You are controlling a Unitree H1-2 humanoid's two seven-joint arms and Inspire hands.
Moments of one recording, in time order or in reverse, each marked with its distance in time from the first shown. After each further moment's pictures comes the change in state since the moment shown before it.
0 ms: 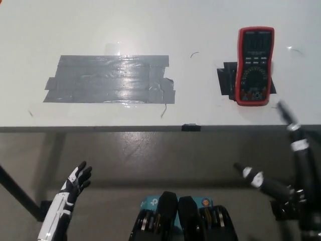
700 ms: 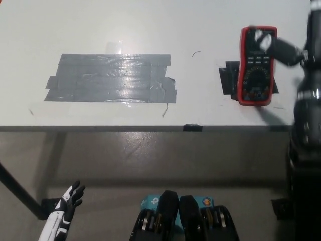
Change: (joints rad) left_arm 0.073 -0.008 0.036 0.075 0.040 -0.062 0.001; right_arm -0.672 0.008 -0.132 0.401 -0.150 0.344 -0.042
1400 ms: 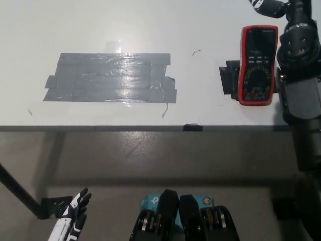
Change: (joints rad) left_arm 0.022 0.001 -0.036 -0.007 0.104 0.014 -0.002; right_arm -0.353 -0.073 -0.029 0.688 0.078 0.101 -0.061
